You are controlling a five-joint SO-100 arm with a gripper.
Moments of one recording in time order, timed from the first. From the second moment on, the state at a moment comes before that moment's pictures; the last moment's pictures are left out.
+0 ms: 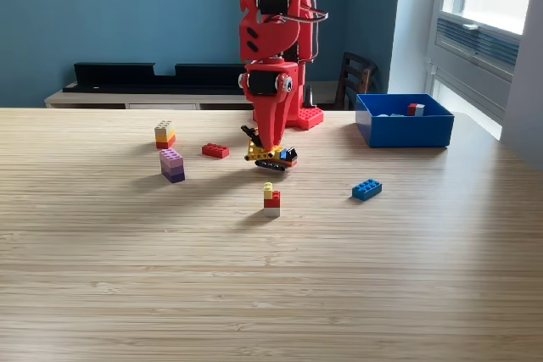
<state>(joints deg) 7.6 114.3 123.5 63.0 20.0</state>
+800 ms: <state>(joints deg) -25.5 114.2 90.3 88.9 21.6</state>
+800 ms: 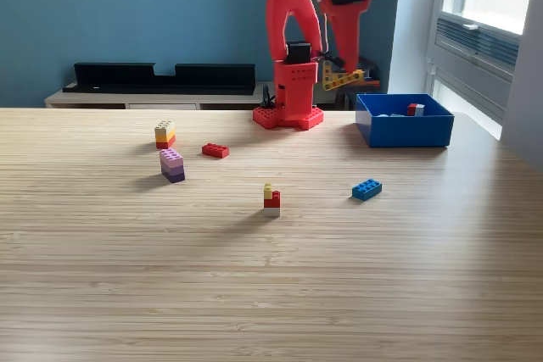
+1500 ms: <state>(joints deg) -74.5 114.2 95.9 90.7 19.2</state>
